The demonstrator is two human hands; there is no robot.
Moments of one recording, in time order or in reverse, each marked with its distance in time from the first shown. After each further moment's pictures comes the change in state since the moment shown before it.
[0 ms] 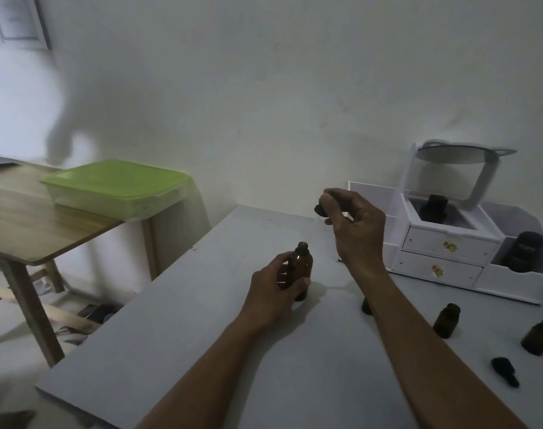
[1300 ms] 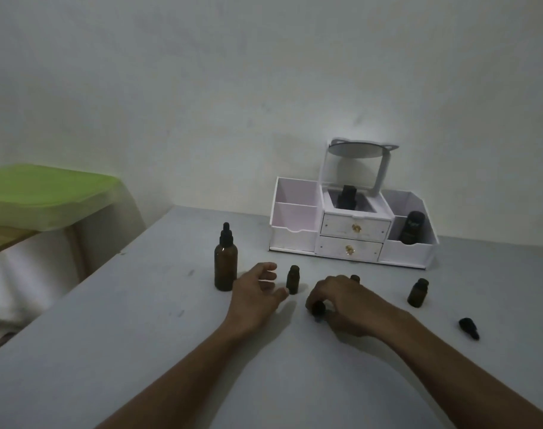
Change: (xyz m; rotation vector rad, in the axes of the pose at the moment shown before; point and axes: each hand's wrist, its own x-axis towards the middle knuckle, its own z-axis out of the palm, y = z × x) left_hand -0.026 0.041 0.085 0.008 -0.119 -0.084; right_hand -0.066 0.010 -0.163 -1.058 -0.966 0.242
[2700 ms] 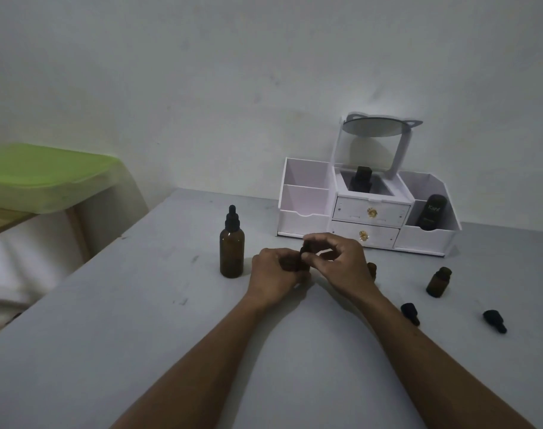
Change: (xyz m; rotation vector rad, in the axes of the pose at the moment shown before) left_hand 0.016 0.011 0.015 -0.108 -0.041 0.117; right_hand 0.057 0.004 0.031 0.726 0.664 -0.017
